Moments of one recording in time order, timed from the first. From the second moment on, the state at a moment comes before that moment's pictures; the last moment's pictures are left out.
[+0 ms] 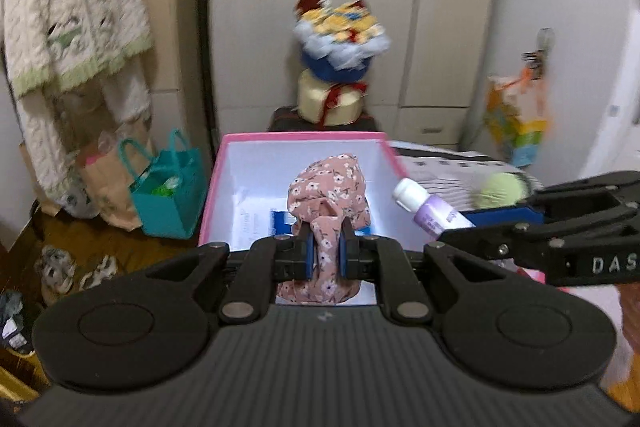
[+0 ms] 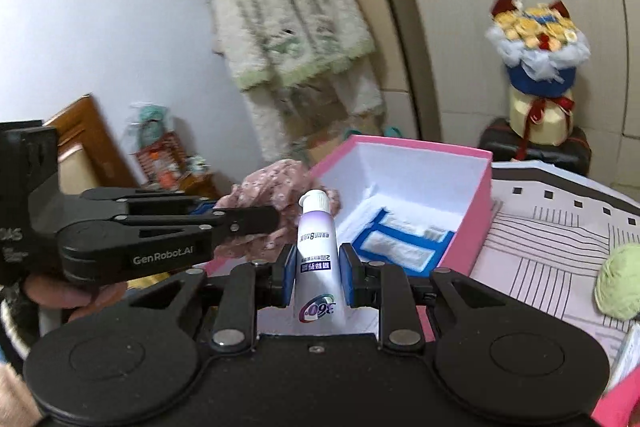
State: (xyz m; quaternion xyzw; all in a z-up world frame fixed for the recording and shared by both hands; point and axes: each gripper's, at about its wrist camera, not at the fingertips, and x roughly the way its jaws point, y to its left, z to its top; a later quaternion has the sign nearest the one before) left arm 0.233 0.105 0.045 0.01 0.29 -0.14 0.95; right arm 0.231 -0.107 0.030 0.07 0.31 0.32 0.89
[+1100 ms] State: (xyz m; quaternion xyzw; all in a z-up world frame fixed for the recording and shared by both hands) left arm 0.297 0.111 0.025 0.04 0.33 -0.08 0.94; right arm 0.317 -0.081 0.005 -0.03 0.38 0.28 0.88
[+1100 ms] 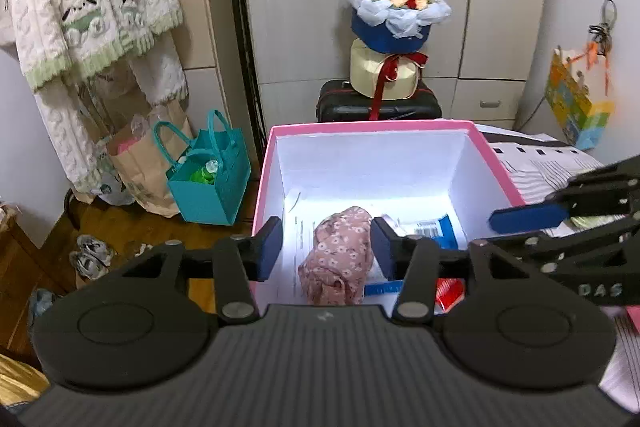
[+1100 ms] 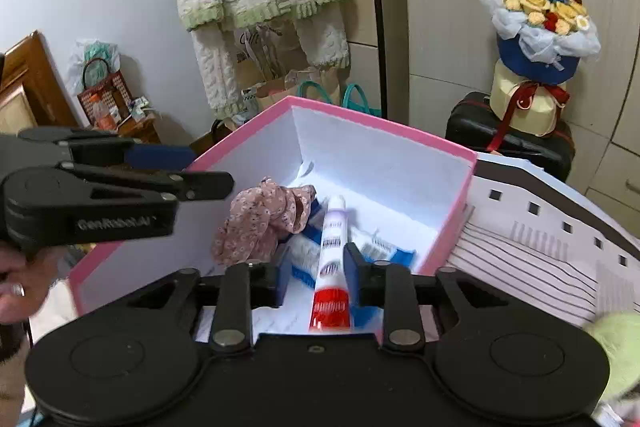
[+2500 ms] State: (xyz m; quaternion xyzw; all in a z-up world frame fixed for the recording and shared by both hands) left arm 0.107 -0.016 0.024 0.10 0.33 -0.38 0.86; right arm 0.046 -0.243 -0.014 -0.11 0.32 0.16 0.93
